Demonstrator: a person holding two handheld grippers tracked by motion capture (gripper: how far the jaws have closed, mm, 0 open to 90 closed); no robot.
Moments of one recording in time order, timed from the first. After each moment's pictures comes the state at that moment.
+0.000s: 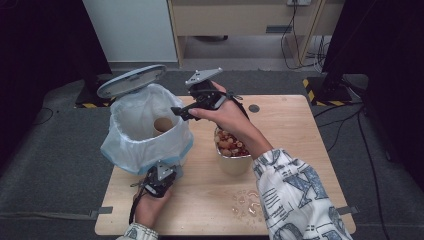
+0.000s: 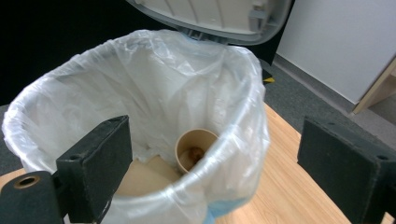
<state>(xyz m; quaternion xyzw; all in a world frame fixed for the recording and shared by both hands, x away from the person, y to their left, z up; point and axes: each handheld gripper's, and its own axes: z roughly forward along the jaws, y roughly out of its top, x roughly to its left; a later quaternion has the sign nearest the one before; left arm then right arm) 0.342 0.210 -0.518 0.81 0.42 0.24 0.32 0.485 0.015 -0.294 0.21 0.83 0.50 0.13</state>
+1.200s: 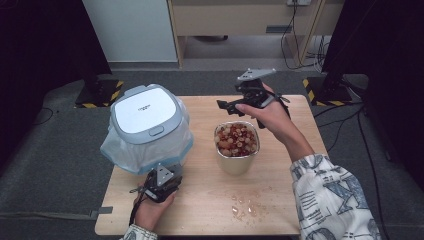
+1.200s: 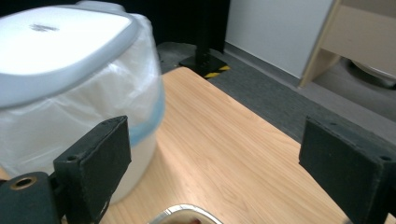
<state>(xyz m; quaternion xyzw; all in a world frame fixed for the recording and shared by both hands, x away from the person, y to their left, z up) 0.319 0.198 -0.501 0.80 0.41 0.25 0.36 0.501 -0.106 -0.308 0.30 0.80 0.49 0.18</state>
